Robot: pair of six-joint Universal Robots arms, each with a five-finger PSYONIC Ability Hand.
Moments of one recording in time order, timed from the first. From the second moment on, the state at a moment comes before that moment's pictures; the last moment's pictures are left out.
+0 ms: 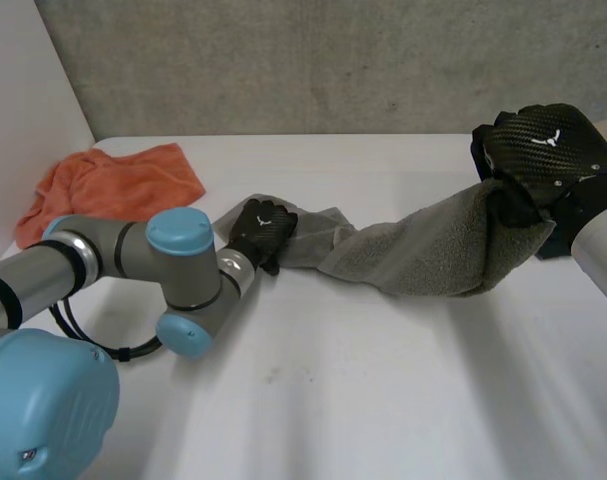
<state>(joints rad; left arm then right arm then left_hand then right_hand) 4.19 -2.64 -0.91 3.39 -1.43 3.53 1.83 -1.62 1.69 -0.07 1.32 2.74 0.72 0.71 0.71 0.71 0.51 0.97 1.17 1.18 1.19 0.99</state>
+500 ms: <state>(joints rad) 4.19 -2.70 -0.78 3.35 -1.44 3.54 1.83 -1.62 1.72 -0.07 1.32 2.74 1.13 1.18 1.18 1.19 0.98 0.98 1.17 1.18 1.19 0.99</state>
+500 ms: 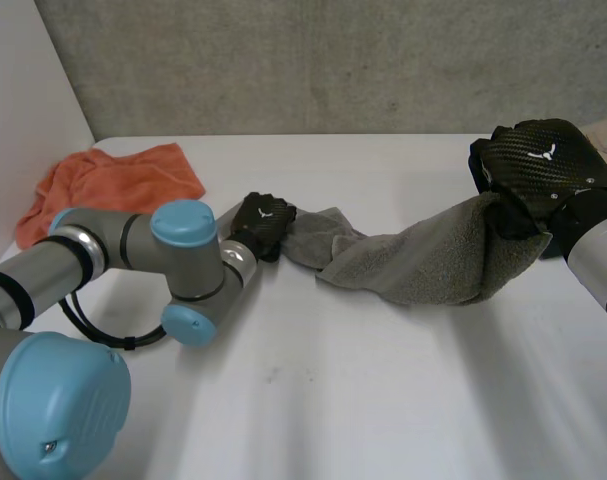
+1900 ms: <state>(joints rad) 4.13 -1.62 -1.79 3.55 -1.56 3.58 2.11 -1.41 1.94 -0.14 1.40 2.76 1.13 1.20 1.19 1.20 0.98 0.49 0.57 0.57 0.57 0.38</state>
